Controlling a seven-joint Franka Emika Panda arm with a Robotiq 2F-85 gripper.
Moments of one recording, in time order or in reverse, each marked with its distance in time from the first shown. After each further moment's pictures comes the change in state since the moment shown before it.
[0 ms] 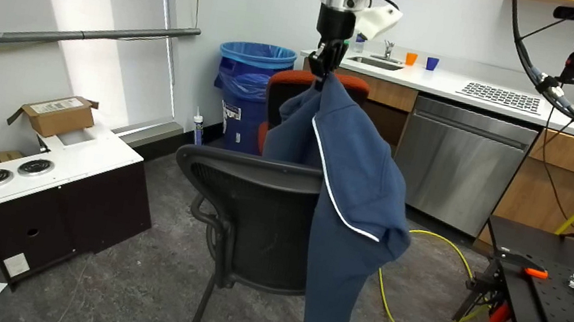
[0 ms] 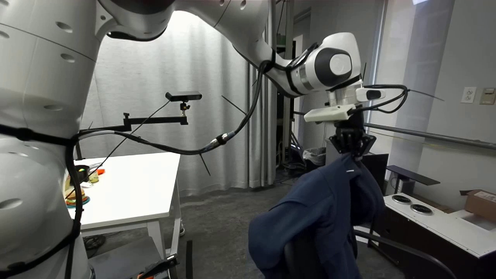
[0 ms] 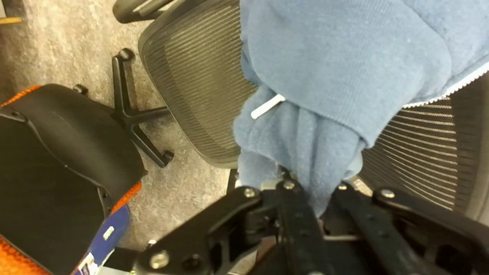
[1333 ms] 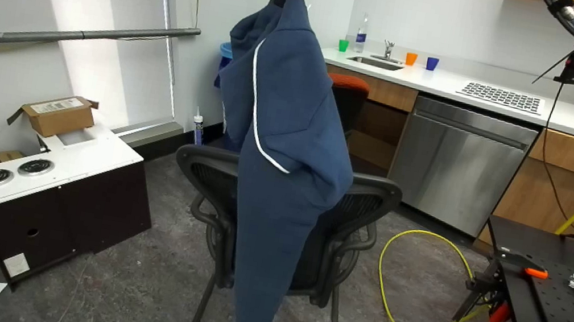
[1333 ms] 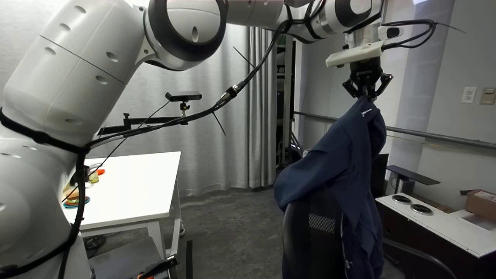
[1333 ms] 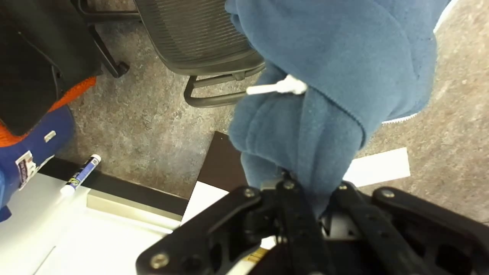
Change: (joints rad) arm -0.093 0.245 0.119 0.742 0.112 -0.352 -0.265
